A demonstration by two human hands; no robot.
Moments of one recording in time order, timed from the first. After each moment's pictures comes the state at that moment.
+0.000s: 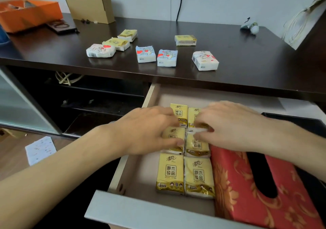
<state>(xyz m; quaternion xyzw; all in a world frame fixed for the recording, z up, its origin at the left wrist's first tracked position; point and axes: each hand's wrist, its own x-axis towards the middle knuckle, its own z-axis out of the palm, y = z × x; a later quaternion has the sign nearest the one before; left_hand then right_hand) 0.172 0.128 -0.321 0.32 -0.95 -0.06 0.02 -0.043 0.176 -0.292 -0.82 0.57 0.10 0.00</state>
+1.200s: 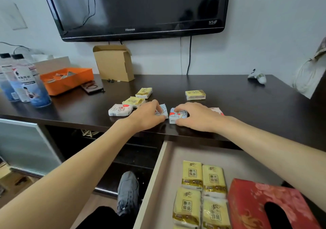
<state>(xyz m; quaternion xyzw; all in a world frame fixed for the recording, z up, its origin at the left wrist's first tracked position) 0.179 -0.049 -0.267 0.56 -0.81 -0.12 0.16 -0.028 -0.014 -0.264 -0.79 0.58 -0.15 0.10</state>
